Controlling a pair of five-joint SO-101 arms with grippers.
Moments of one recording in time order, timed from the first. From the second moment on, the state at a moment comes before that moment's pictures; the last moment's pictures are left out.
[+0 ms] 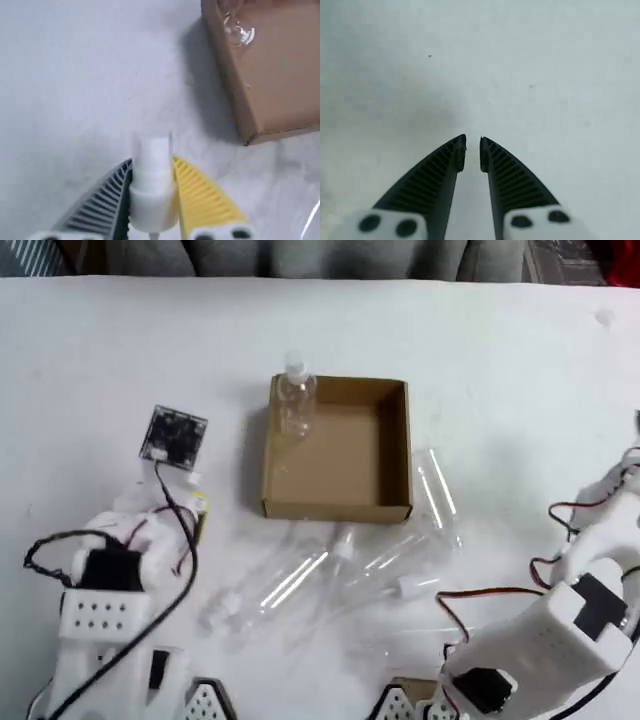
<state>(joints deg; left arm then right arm) -2.2 -58.6 61.9 56.6 -9.4 42.5 15.0 2.9 70.2 24.6</state>
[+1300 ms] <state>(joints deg) 3.9 -39.3 52.3 63.5 -5.1 37.4 17.8 2.8 76.4 24.6</state>
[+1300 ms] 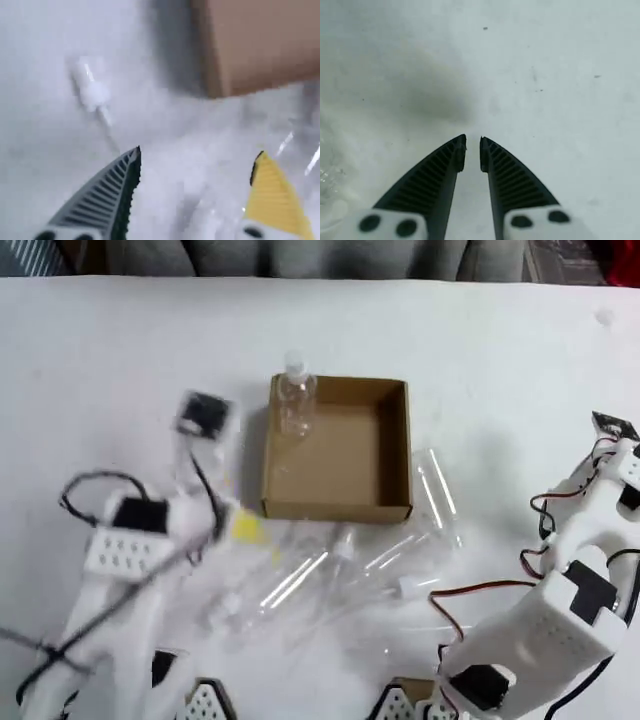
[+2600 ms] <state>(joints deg) 27.5 -34.7 65.1 53.4 -24.0 31.8 29.9 4.6 71.2 28.3</state>
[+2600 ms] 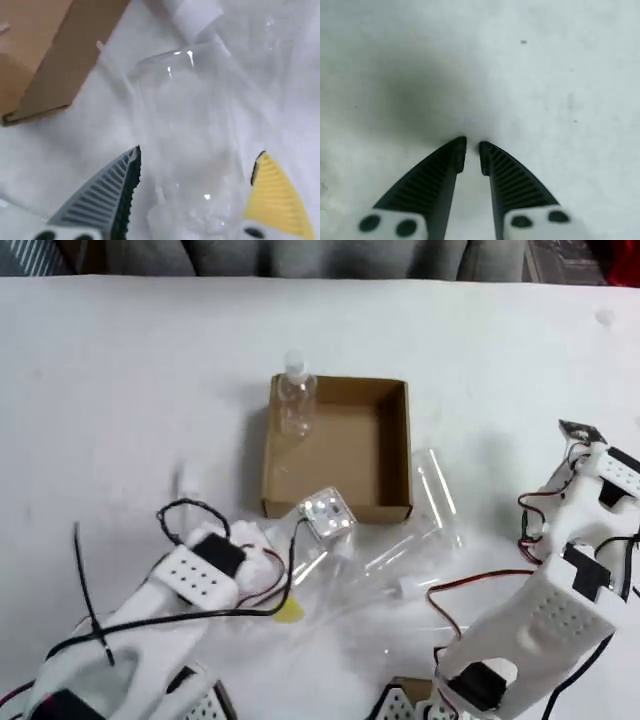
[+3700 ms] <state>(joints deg) 30.6 -33.9 68.3 45.0 -23.3 20.7 27.9 3.0 77.8 13.9</state>
